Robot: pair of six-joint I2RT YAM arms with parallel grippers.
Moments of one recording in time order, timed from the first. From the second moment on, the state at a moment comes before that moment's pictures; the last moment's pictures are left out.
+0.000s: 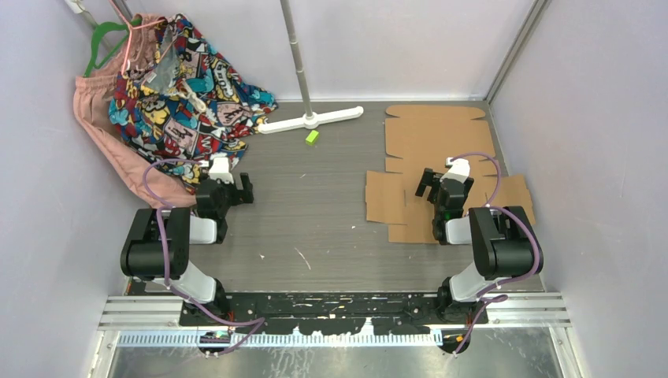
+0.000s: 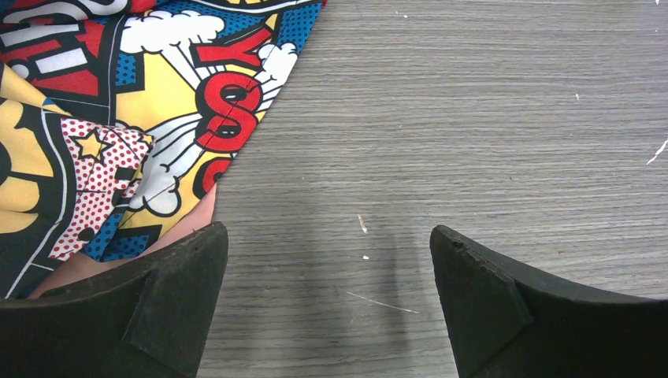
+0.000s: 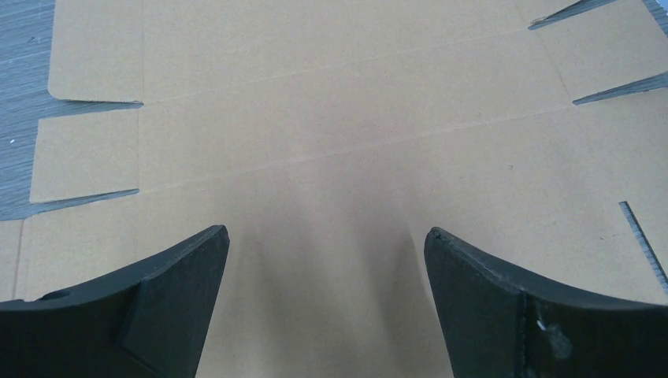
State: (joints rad) left arm 0.02 1.57 0.36 0.88 0.08 -0.02; right arm 0.02 1.56 0.33 0.90 0.24 0.14
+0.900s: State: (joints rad) left arm 0.02 1.48 0.36 0.78 0.08 -0.02; right arm 0.02 1.52 0.35 0.82 0.27 0.15
